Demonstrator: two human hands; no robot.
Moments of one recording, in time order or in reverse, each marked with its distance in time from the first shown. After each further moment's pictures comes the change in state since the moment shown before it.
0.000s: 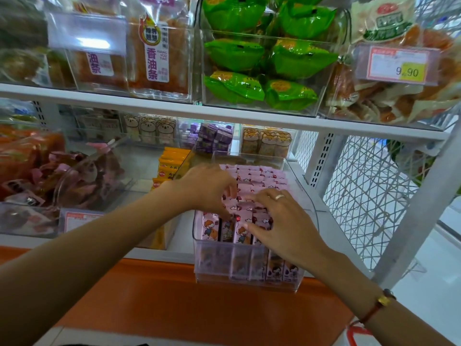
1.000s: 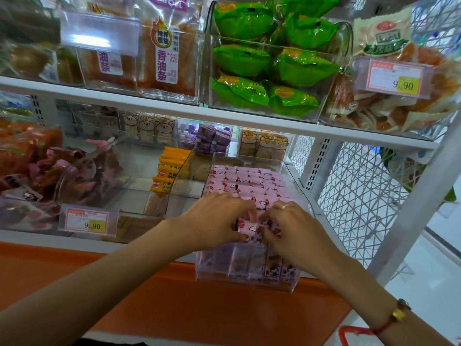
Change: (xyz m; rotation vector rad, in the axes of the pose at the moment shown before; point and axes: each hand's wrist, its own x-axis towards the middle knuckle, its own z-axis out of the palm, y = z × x) left_hand -0.035 0.033 0.022 -0.225 0.174 0.135; right_hand -0.013 0.001 -0.013 -0.141 -0.003 -0.025
